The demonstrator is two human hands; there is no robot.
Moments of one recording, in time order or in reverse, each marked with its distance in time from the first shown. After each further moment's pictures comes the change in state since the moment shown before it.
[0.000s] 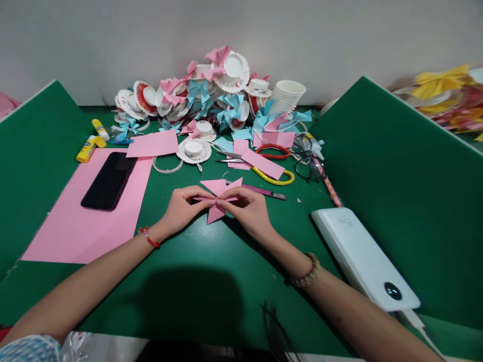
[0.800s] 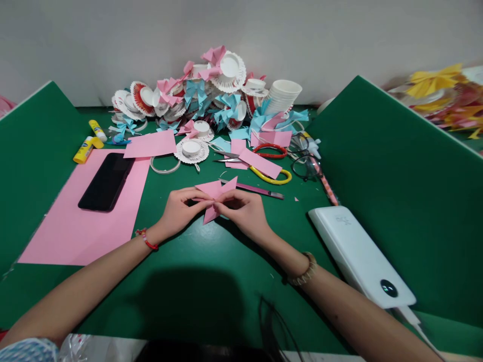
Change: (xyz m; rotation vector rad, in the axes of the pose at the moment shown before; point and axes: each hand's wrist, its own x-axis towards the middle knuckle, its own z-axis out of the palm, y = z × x) left_hand -0.002 -0.001 -0.001 0.170 0.027 0.146; right_hand -0.002 -0.001 0.000 0.010 -0.052 0.059
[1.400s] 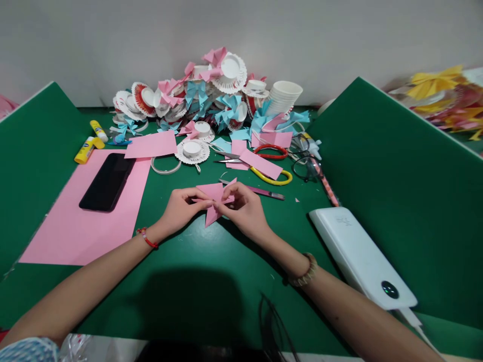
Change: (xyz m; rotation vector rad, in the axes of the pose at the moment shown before) left_hand 0.004 0.002 0.000 -0.152 -0.041 -0.258; right_hand 0.002 0.002 0.001 -0.018 0.026 -0.074
